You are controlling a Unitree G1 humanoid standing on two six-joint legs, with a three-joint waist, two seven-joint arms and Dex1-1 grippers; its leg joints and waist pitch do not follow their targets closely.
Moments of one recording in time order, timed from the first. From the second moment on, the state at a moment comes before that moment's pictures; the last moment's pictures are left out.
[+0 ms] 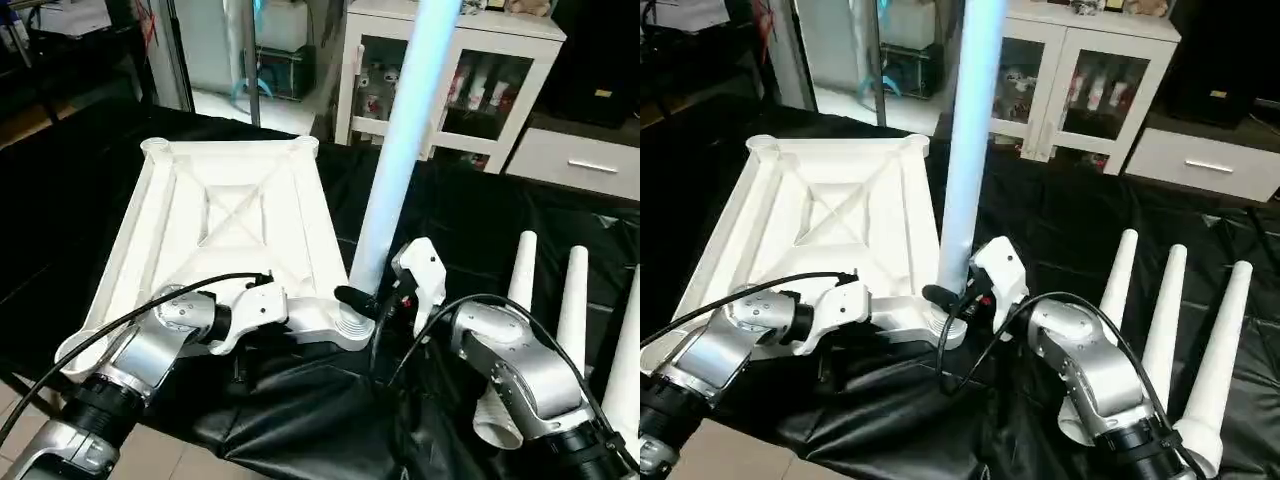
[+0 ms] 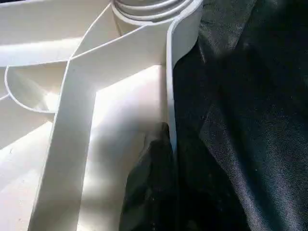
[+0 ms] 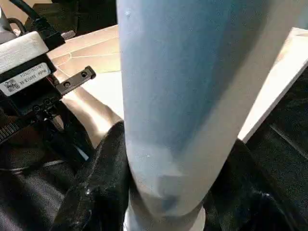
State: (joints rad) left arm -0.39 0.49 -0.37 0.33 0.12 0.13 -1.13; right arm -0.24 -0.33 0.25 0.00 0.30 0.41 0.65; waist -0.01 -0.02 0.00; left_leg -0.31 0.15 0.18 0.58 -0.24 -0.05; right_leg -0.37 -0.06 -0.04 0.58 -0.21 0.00
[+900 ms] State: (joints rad) left arm -0.47 0.26 -0.33 0.27 0.13 0.45 -0.84; right arm -0.56 -0.10 0.17 0.50 0.18 0.27 0.13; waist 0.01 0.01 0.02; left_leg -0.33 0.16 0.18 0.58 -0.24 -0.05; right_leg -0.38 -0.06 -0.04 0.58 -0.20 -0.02
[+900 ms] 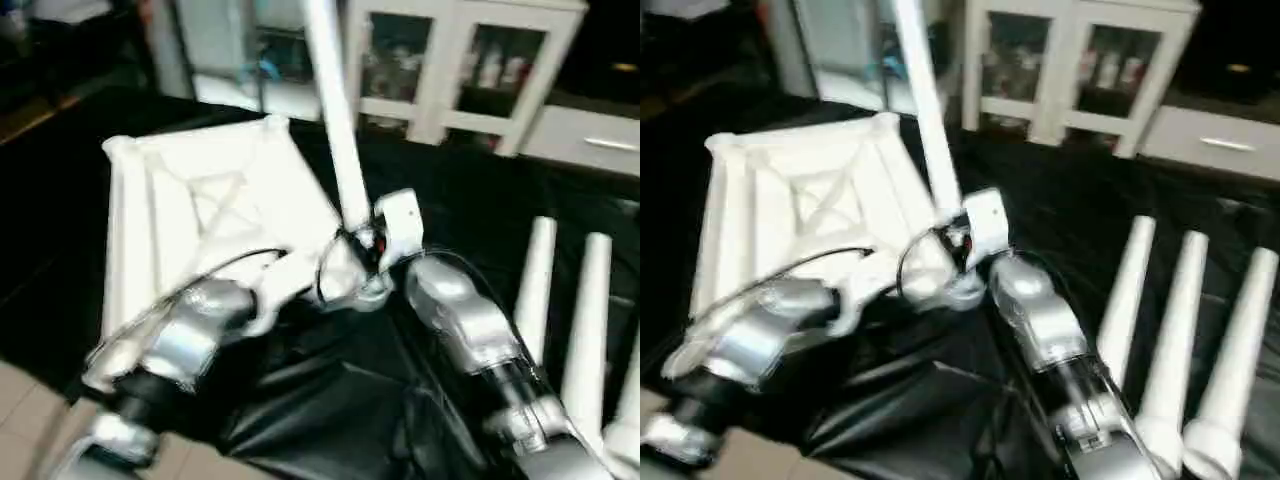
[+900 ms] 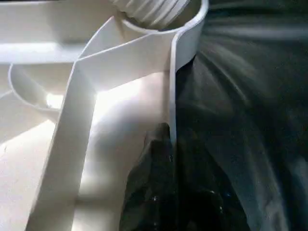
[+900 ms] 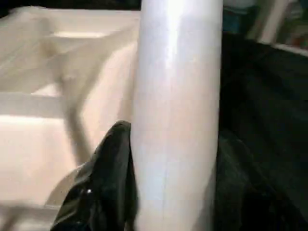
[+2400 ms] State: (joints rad) left arm -0.99 0.18 -0.01 0.66 -0.07 0.30 -0.51; right arm -0.49 -0.23 0.06 0.10 0.42 0.46 0.48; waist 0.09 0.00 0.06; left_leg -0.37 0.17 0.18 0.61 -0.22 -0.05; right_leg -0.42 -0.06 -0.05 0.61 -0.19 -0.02
